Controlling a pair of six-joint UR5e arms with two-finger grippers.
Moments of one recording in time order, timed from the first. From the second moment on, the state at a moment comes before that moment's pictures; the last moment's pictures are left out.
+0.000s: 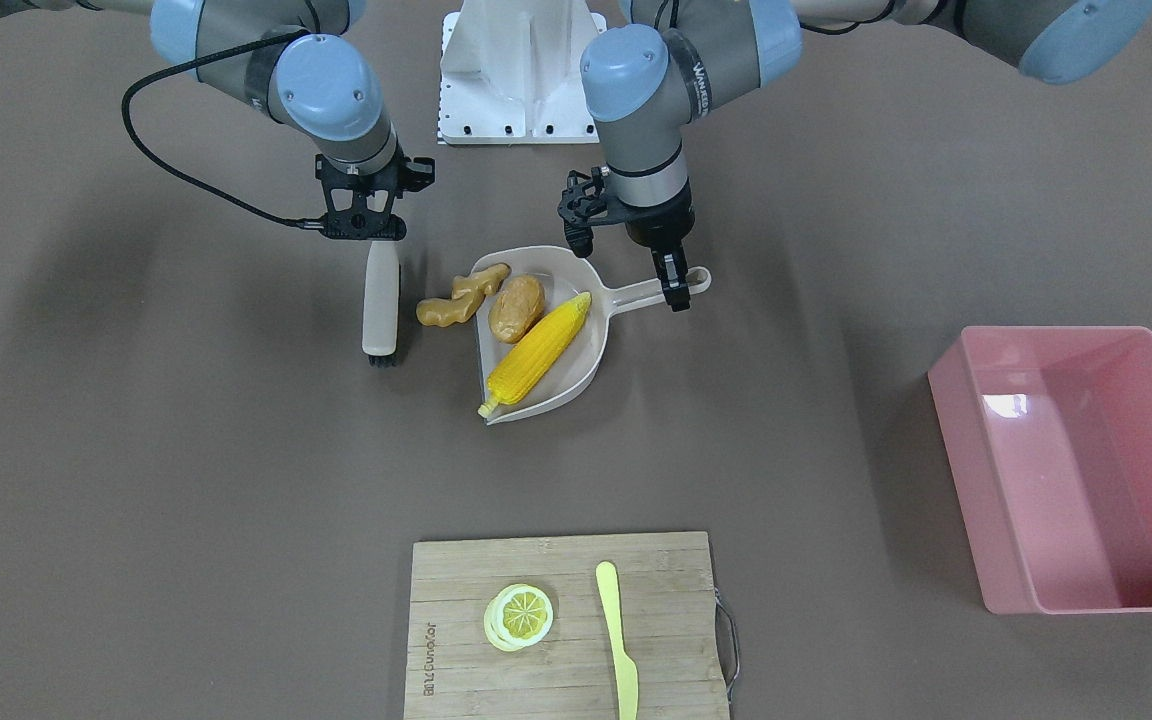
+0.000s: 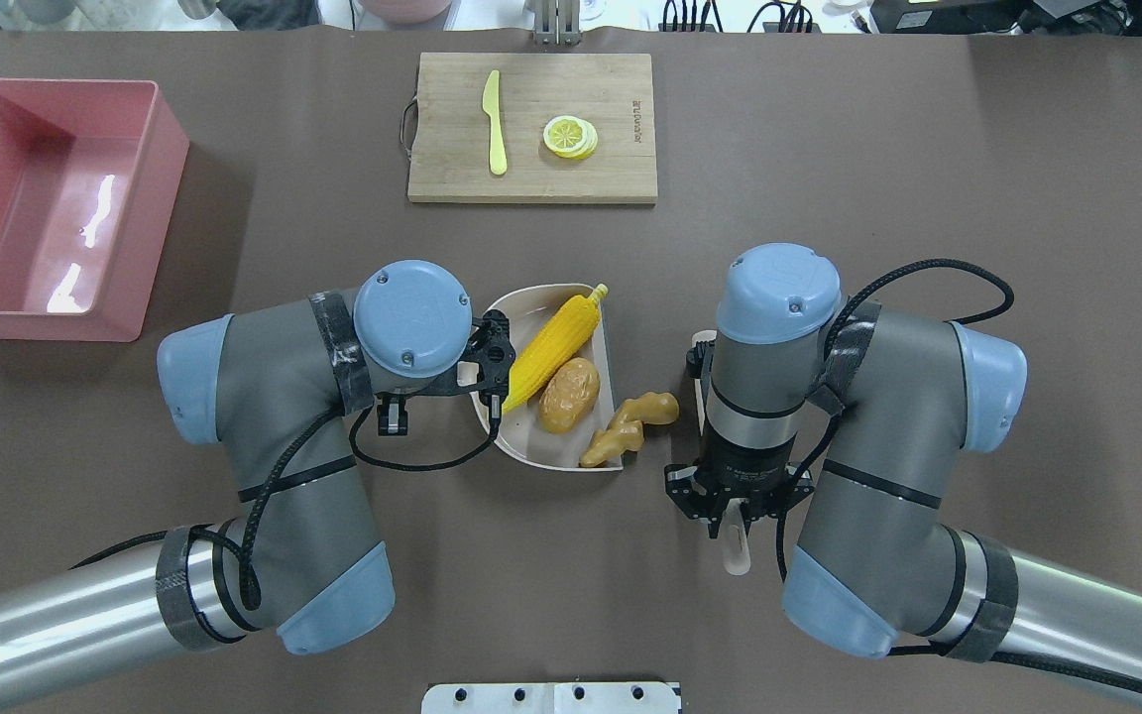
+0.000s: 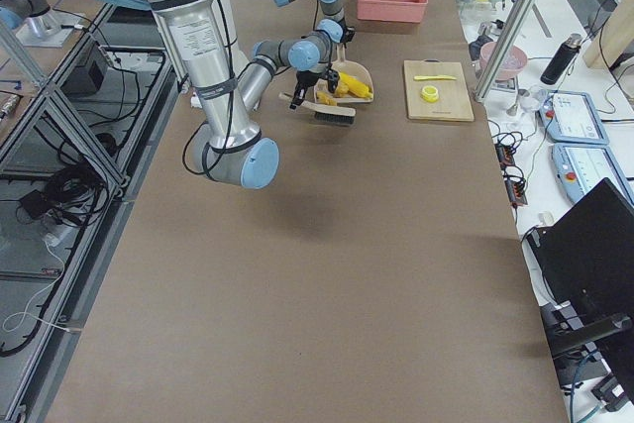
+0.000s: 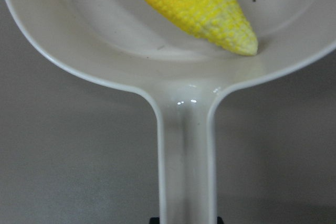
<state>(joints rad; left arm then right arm) -0.47 -2.25 -1.76 -1.23 -1.60 0.33 0.49 -1.07 1.89 -1.92 2.25 1.10</state>
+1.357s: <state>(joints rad) -0.46 -2.26 -1.75 -1.24 -1.60 0.29 0.45 -0.97 1.81 -1.90 2.24 1.11</state>
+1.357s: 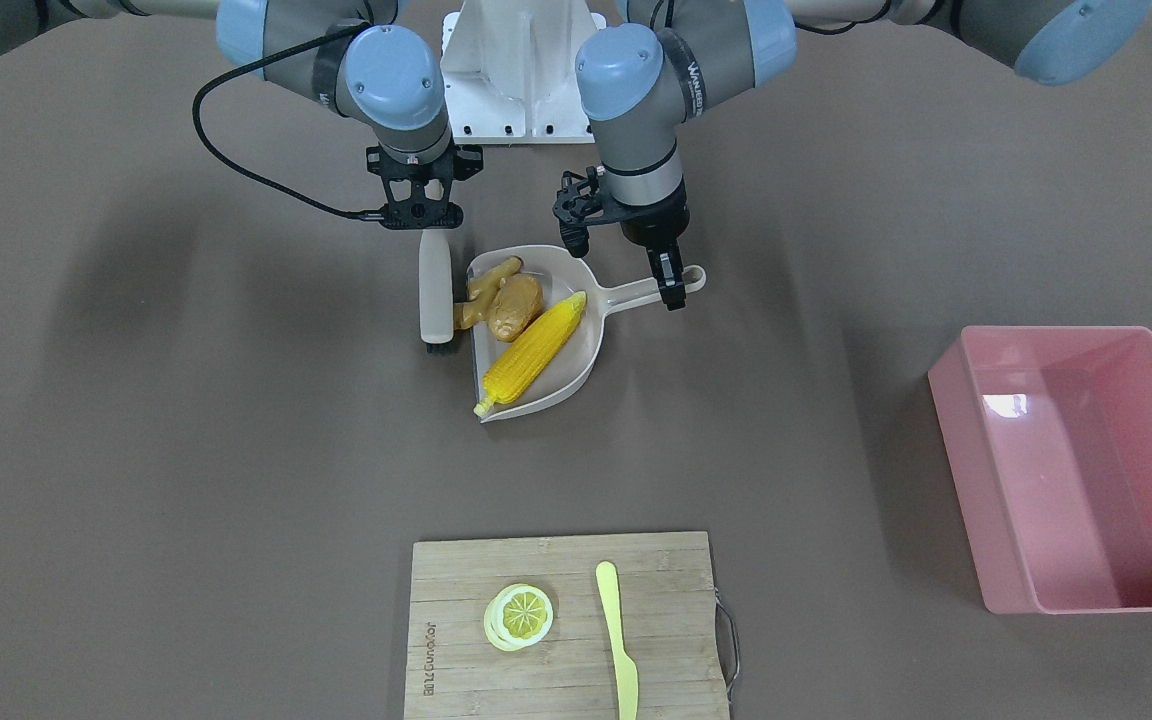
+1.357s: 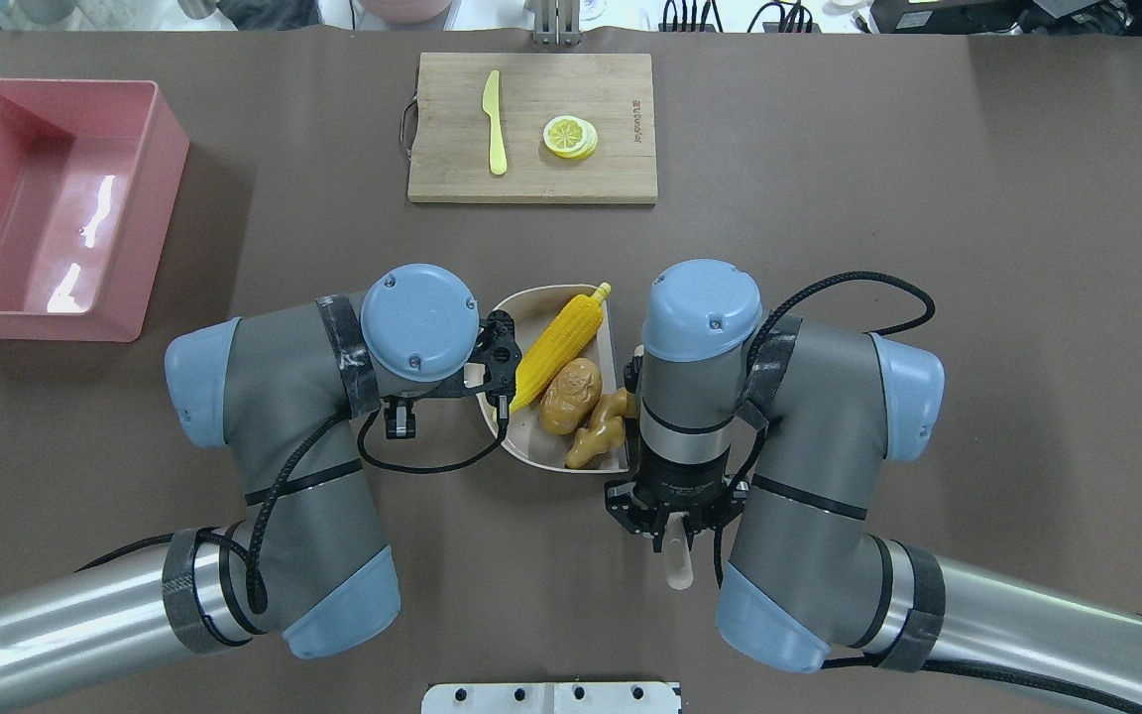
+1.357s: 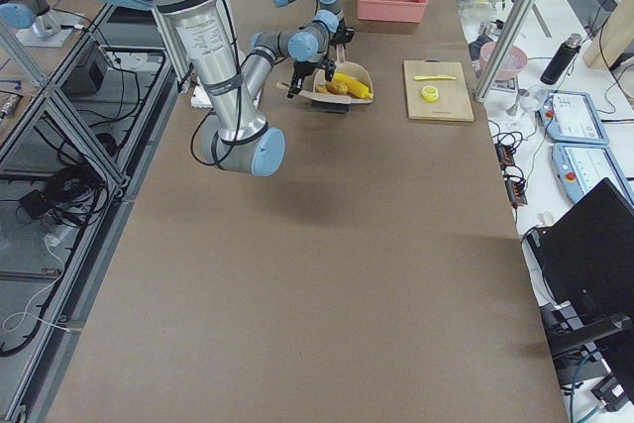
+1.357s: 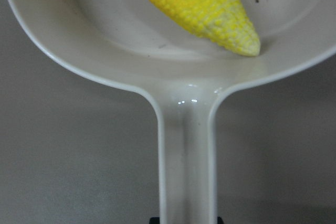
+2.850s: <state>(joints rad) -0.42 -2.26 -1.71 -1.36 -1.61 0.20 0.51 -0.92 1.80 -1.91 2.26 1.12</state>
